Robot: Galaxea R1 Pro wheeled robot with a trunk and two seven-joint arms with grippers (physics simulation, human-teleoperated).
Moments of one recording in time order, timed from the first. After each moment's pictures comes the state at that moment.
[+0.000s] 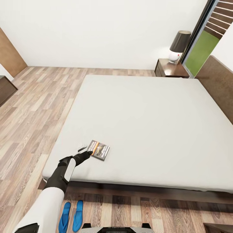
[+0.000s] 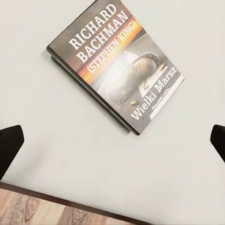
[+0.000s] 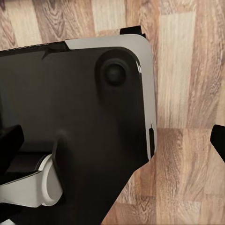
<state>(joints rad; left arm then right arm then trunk) -0.74 -0.09 0.26 -0.81 0.23 0.52 -0.02 -0.34 -0.21 -0.54 0.04 0.35 -0.21 0.43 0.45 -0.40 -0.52</state>
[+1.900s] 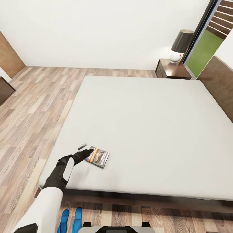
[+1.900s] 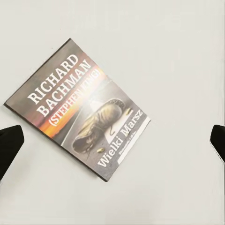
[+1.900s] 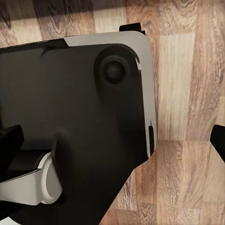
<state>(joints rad) -0.74 -0.08 0.27 -0.83 0.23 0.52 -0.12 -0.34 -0.21 -0.54 0.04 0.35 -0.21 0.43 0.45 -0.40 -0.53</state>
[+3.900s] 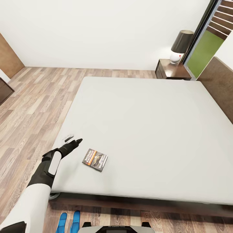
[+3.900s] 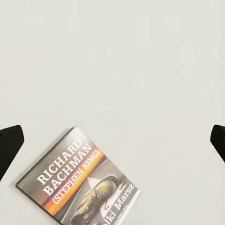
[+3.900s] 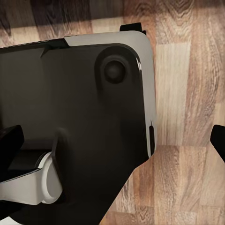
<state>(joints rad) -0.76 0.03 0.27 -0.92 0.40 0.50 -0.12 -0.34 -0.21 -0.54 0.04 0.35 -0.21 0.43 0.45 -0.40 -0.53</state>
